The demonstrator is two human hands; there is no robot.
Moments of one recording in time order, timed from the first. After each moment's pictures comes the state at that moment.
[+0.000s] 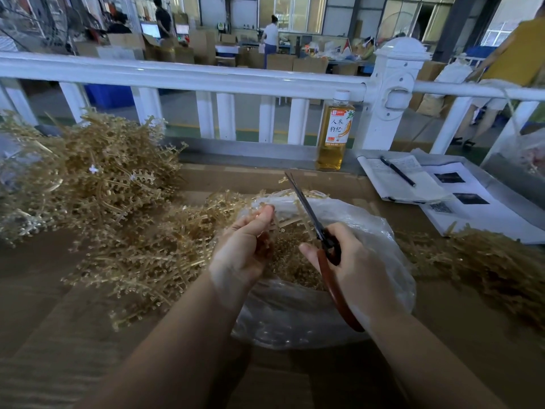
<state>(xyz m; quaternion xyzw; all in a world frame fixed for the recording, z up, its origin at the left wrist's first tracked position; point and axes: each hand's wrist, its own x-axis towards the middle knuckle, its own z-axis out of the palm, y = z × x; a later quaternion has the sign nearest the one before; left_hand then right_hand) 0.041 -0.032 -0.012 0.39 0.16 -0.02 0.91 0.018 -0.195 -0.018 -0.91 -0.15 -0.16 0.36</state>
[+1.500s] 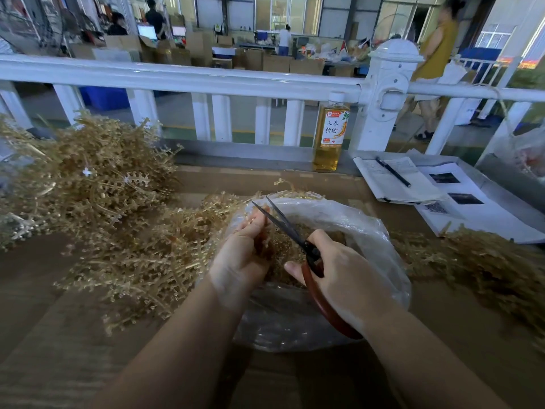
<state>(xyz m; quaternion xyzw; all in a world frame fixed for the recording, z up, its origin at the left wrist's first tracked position) 0.045 -0.044 -0.011 0.35 0.18 -0.02 0.92 0.017 -0.196 -0.014 -0.94 -0.20 -0.09 0.25</state>
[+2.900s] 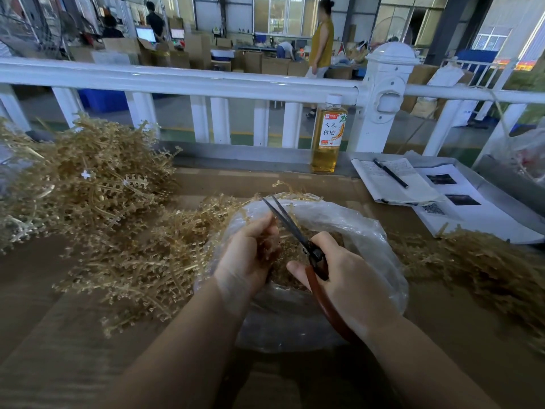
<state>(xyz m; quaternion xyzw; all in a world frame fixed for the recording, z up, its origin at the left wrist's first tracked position) 0.045 -0.047 -0.017 0.41 0.13 -0.04 0.90 0.011 -0.198 -0.015 -0.92 -0.20 -0.12 0.30</state>
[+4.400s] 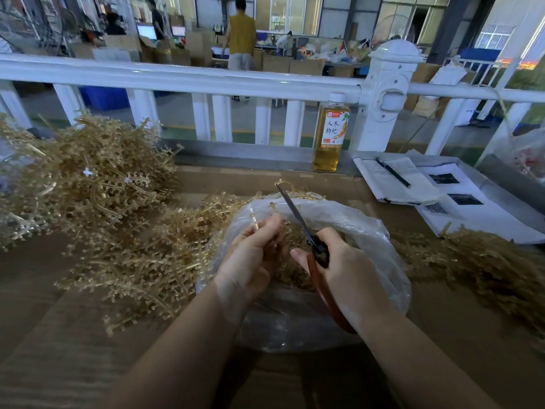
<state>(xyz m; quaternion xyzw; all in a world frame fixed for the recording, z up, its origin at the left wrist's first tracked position) 0.041 -0.042 -0.028 0.42 0.07 -0.05 0.90 0.022 -0.192 -0.020 -0.92 -0.15 -0.14 0.32</state>
